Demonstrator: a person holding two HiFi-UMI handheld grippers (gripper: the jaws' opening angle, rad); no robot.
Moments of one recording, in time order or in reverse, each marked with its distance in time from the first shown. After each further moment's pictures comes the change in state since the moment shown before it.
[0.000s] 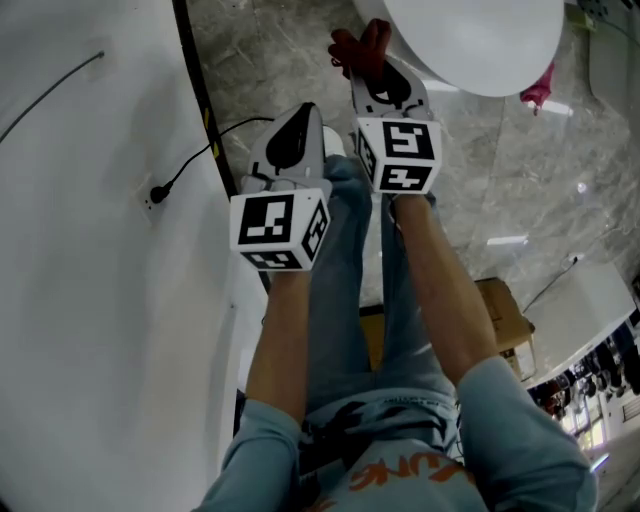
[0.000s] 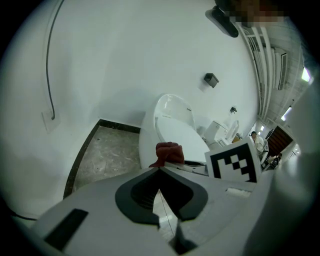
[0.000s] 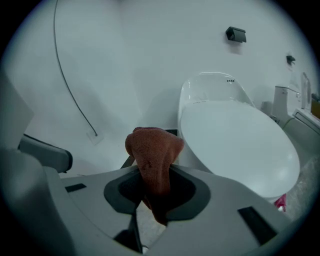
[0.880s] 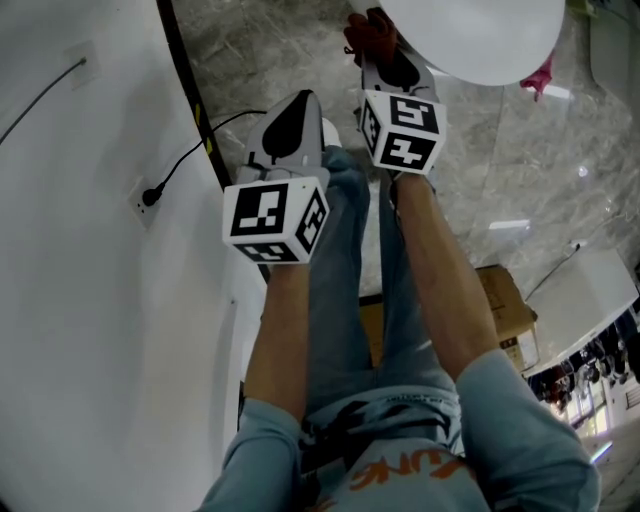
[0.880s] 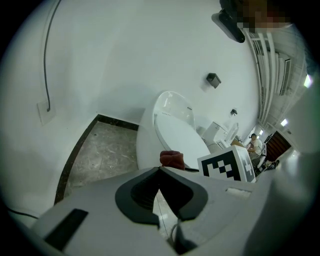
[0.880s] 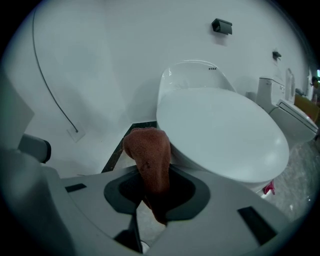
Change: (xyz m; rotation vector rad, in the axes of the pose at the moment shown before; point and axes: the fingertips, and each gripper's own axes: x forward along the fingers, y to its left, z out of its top) left arm 0.020 -0.007 -0.006 -0.042 0.015 -0.023; right arm 0.012 -0.050 -0.032 0.102 0.087 -0.142
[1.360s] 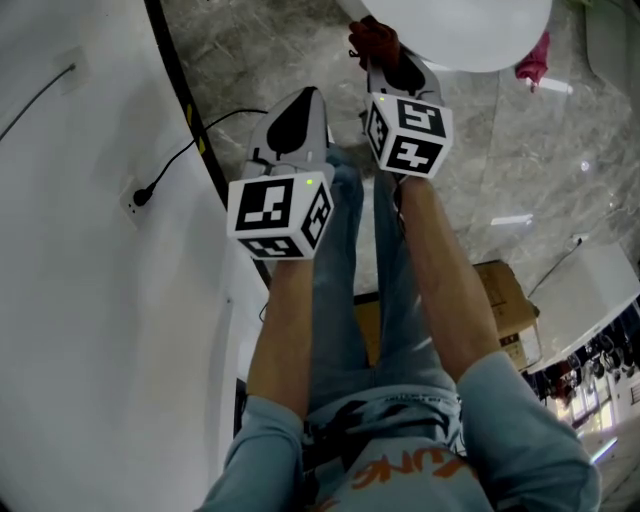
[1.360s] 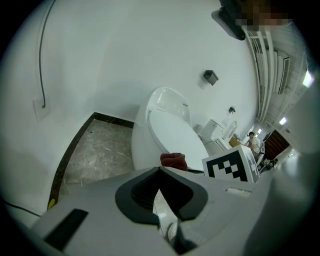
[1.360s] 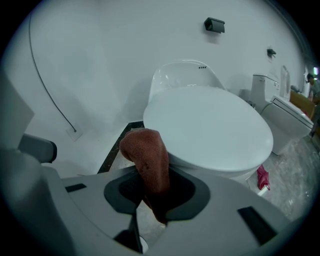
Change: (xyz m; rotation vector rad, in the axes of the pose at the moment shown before) left arm 0.010 -0.032 -0.015 0.011 0.017 -0.019; right arm -0.024 -0.035 -0.015 0.034 0.013 -0.025
